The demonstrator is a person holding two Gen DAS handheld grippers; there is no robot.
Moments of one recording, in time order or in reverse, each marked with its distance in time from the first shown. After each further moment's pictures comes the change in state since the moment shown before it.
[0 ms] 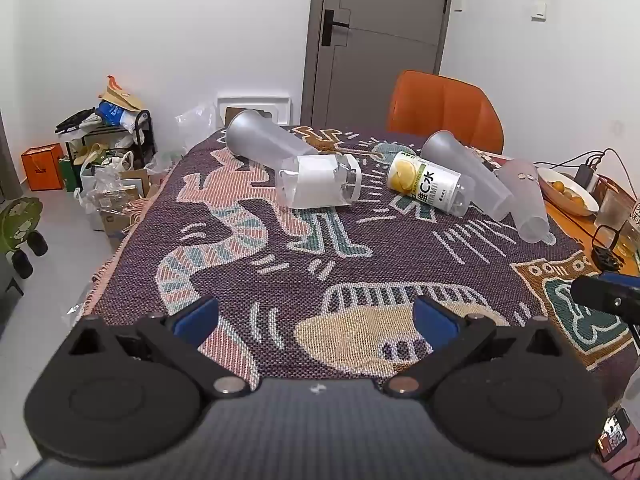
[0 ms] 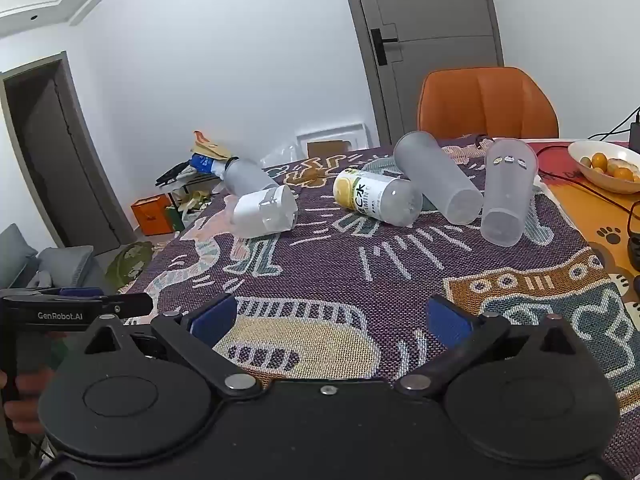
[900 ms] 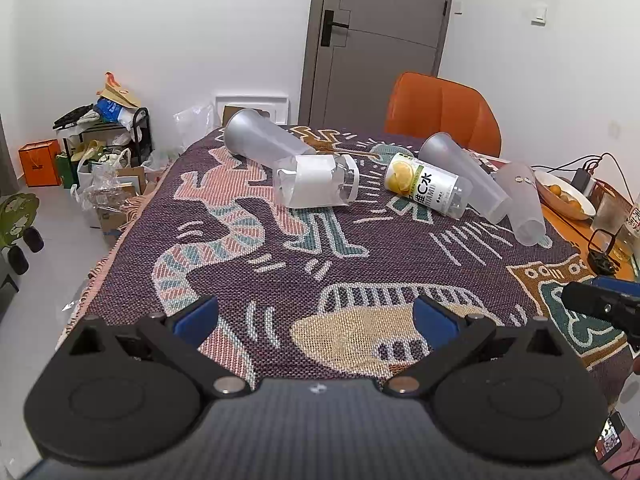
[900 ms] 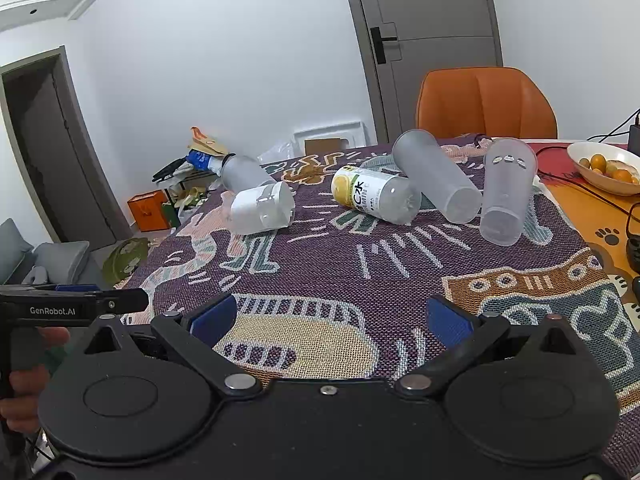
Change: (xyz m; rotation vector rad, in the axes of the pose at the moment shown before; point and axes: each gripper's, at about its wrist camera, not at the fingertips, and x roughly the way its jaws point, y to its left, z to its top) left arm -0.001 -0.003 0.004 -0.019 -0.002 -0.015; right arm 0.004 0.001 0.000 -0.011 0.005 -0.011
